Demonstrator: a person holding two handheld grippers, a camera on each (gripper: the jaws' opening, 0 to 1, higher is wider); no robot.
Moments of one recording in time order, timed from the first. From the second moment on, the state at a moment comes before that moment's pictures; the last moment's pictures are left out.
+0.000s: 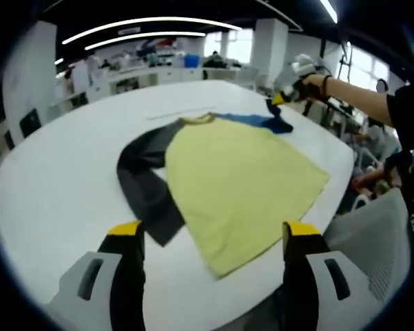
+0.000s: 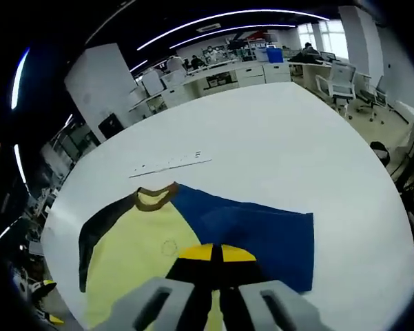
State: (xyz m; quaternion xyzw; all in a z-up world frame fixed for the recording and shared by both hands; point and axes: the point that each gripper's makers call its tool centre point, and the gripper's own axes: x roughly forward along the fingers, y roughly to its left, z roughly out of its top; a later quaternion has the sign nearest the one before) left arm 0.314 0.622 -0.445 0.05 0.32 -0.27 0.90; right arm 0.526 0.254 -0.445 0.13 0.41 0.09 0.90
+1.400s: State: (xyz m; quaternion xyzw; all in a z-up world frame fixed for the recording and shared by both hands) left arm 0.314 0.610 -0.446 0.06 0.32 -0.30 0.90; right arm 0.535 0.402 -0.432 0.08 0.40 0.20 0.89
